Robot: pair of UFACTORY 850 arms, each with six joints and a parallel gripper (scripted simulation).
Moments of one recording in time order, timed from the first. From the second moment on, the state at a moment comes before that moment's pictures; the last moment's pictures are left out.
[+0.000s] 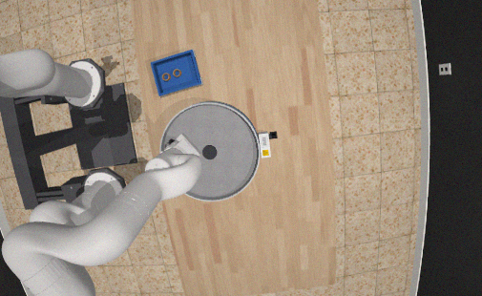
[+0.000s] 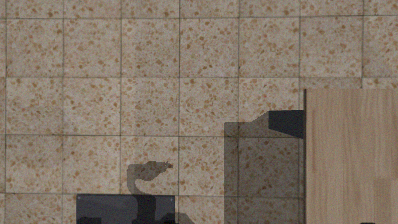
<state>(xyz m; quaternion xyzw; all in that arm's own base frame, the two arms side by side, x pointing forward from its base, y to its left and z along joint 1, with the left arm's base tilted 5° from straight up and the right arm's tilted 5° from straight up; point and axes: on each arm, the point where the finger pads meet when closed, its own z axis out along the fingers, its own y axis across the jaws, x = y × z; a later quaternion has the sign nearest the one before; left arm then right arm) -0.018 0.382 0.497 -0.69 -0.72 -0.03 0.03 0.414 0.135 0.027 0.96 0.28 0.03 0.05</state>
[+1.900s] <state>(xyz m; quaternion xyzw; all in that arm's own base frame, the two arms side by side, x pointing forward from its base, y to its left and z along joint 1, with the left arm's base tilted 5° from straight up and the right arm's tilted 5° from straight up) -0.018 0.382 0.497 -0.69 -0.72 -0.03 0.03 0.504 0.099 0.007 0.96 0.28 0.01 0.04</state>
